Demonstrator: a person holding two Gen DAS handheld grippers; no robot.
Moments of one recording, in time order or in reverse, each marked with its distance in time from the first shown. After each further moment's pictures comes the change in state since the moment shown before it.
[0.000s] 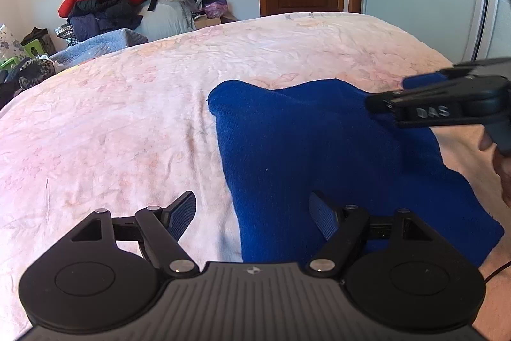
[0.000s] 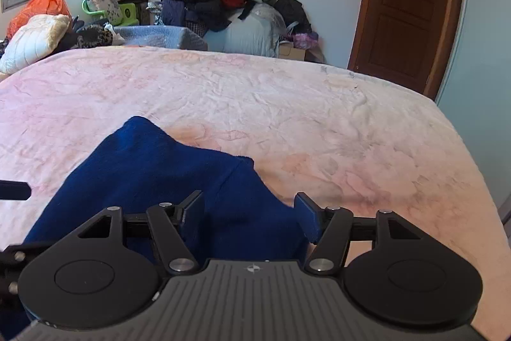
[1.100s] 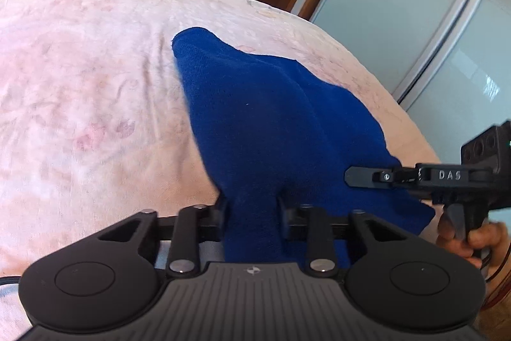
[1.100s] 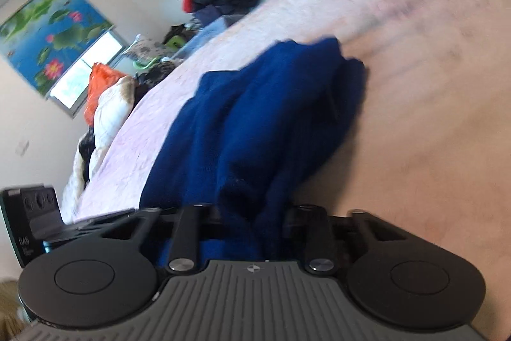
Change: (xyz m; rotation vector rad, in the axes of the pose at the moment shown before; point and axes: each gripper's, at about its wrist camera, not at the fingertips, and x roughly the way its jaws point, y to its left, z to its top) left arm 0.025 0.055 -0.041 -0.253 0.036 -0.438; right arm -0.007 -0.039 -0.087 0.582 0.123 0.504
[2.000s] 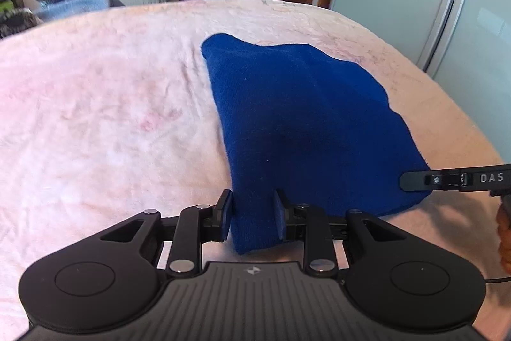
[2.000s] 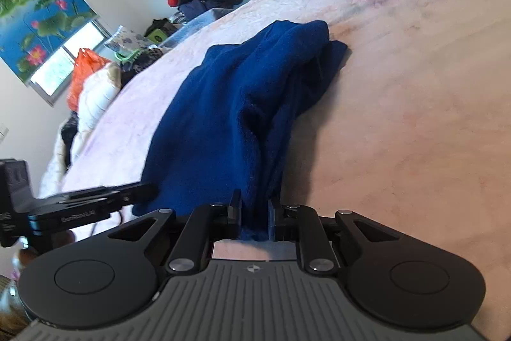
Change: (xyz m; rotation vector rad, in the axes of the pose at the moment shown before) left arm -0.055 -0.032 -0.039 0.176 -0.009 0.249; right arm -0.049 0.047 -0.064 -0.113 -0.004 -0.214
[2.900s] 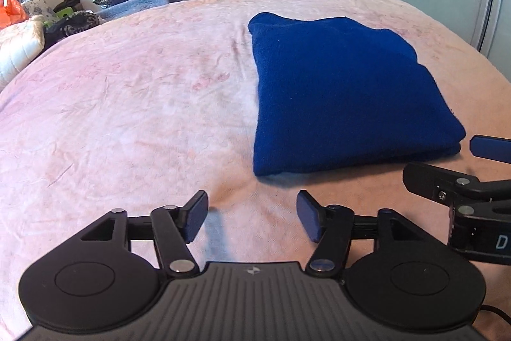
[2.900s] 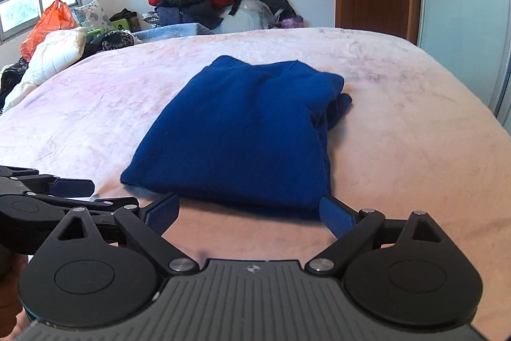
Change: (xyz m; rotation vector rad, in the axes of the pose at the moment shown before) left arm -0.023 -0.037 -0.040 -0.010 0.030 0.282; right arm -0.007 0.107 -0.062 -0.287 -0.164 -0.303
